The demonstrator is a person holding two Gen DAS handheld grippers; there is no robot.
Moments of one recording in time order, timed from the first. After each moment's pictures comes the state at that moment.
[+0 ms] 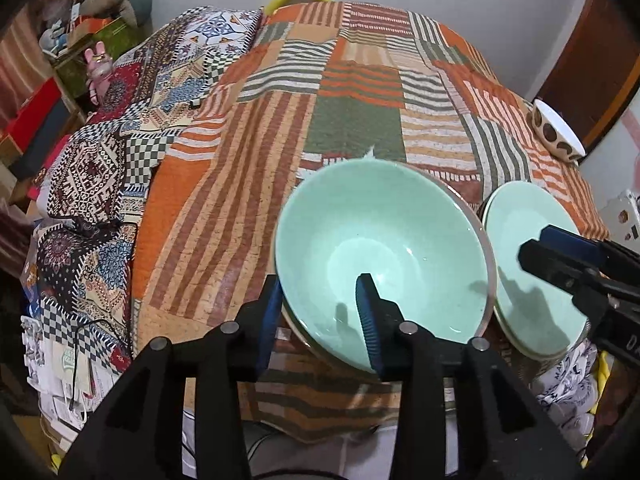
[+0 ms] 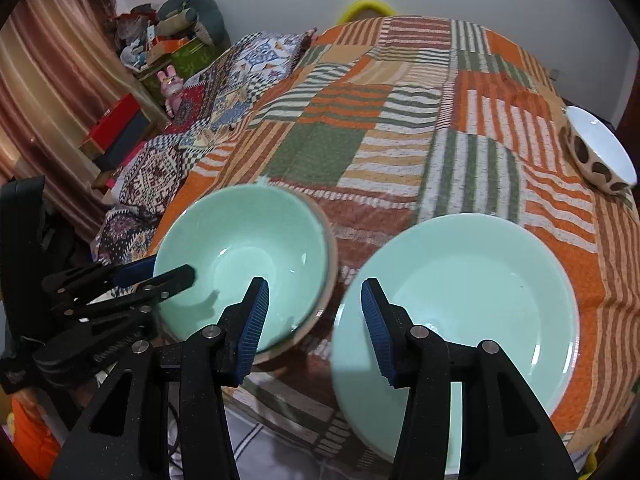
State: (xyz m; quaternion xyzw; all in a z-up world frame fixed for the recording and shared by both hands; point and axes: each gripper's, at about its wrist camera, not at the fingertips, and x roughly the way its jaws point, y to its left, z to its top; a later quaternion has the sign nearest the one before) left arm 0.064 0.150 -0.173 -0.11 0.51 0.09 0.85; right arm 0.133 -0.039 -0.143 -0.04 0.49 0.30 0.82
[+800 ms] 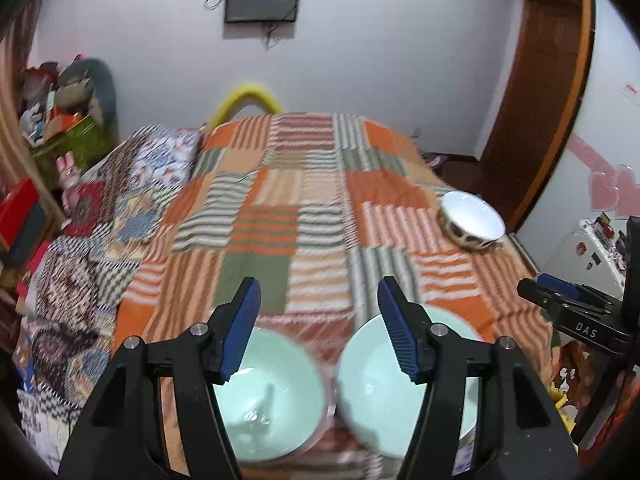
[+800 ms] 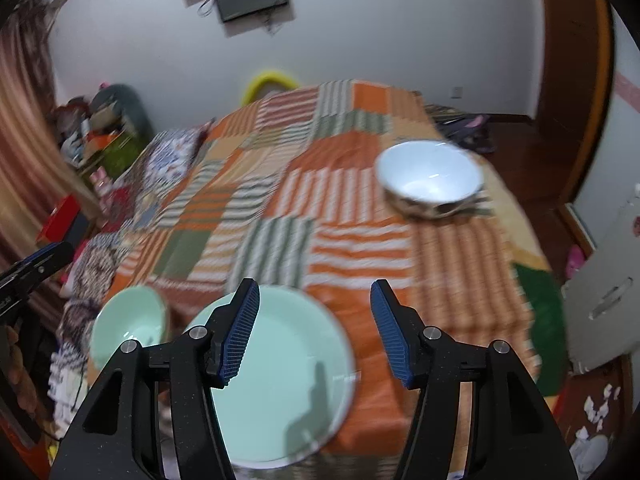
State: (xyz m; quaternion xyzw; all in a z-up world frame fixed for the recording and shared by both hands) left arm 0.113 0.049 -0.051 -0.07 0.36 0.02 0.93; right arm 0.175 -0.208 -0.085 0.03 0.41 0.18 0.90
